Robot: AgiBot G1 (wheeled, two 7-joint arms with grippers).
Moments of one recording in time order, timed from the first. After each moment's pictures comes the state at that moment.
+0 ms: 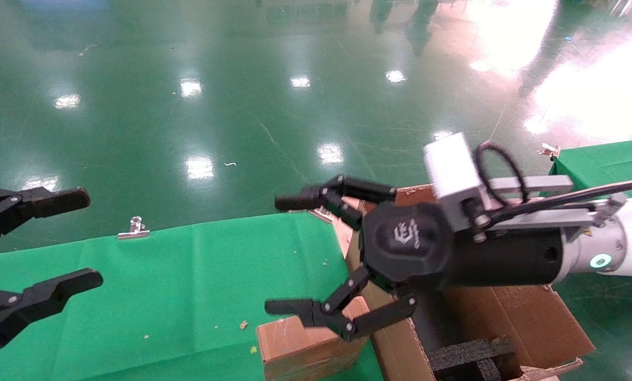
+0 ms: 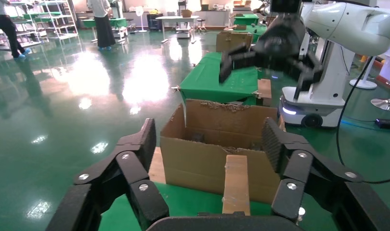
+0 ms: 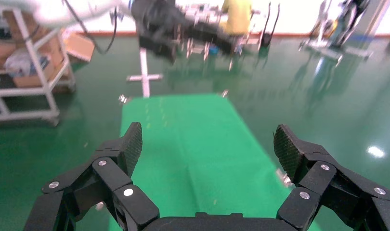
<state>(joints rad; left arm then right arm) -1.06 0.56 0.36 -1.21 0.63 1.42 -0.13 1.13 -0.61 -0.34 1.25 -0.83 -1.51 0.22</state>
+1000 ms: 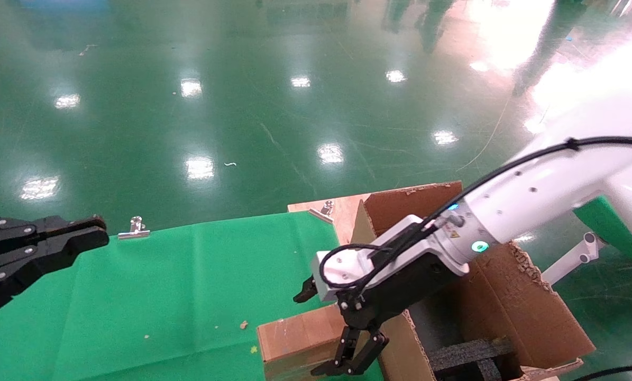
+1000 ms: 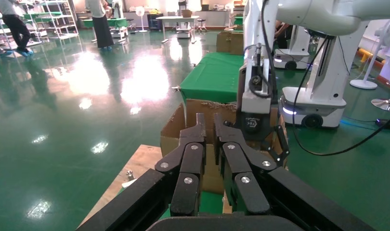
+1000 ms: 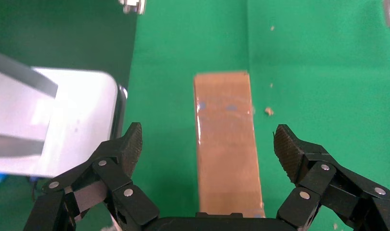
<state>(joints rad) -1.06 0.56 0.36 -1.21 0.63 1.42 -0.13 1.64 -0.83 -1.02 1.04 -1.28 -1.59 0.19</state>
